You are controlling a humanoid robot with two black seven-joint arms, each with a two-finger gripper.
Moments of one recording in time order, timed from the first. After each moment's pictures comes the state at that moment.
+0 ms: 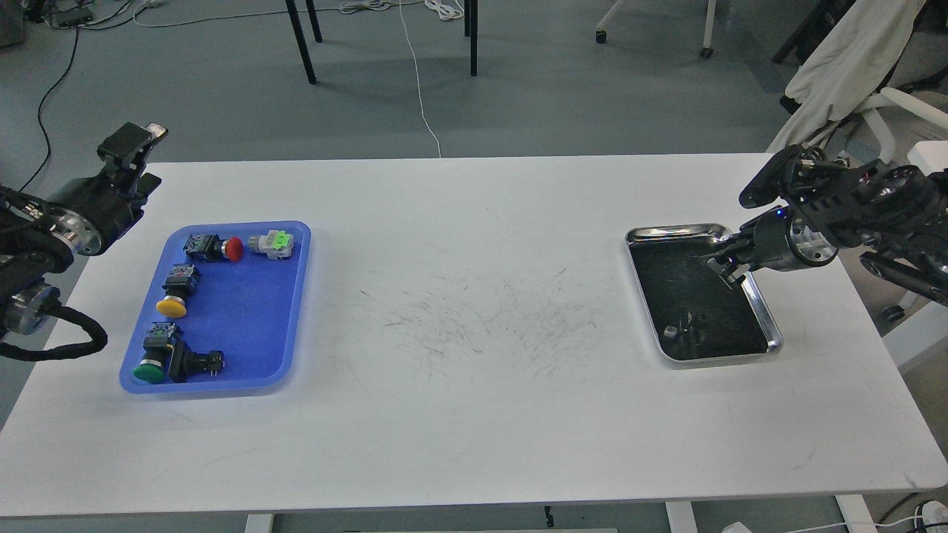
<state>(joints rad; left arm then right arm) -0.86 0.61 -0.16 -0.54 0.36 -0.16 -0.49 1.36 -0.51 -0.71 0.74 -1.51 0.12 0.49</state>
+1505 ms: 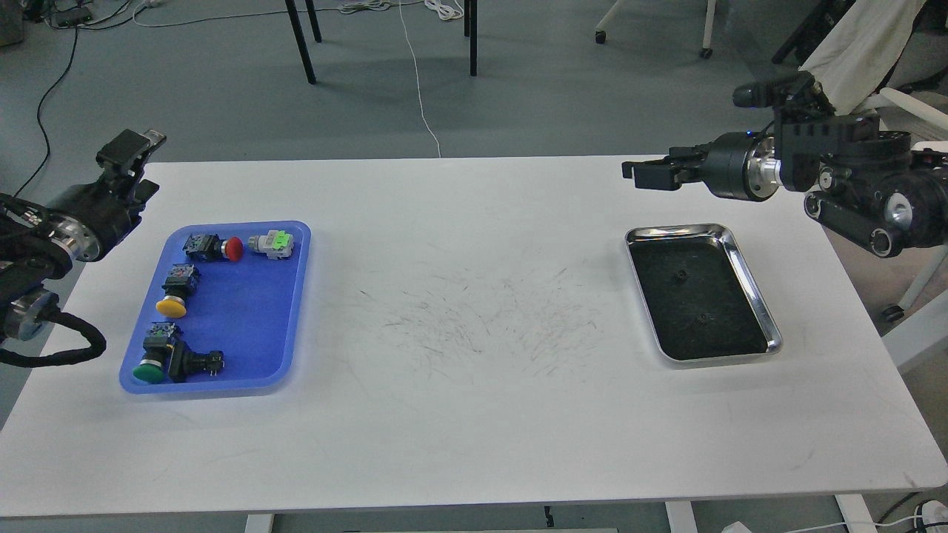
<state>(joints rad) -0.85 0.61 -0.16 -0.53 0.36 -0.15 -0.49 1.37 -0.46 -0.41 0.64 -1.03 0.12 0.49</state>
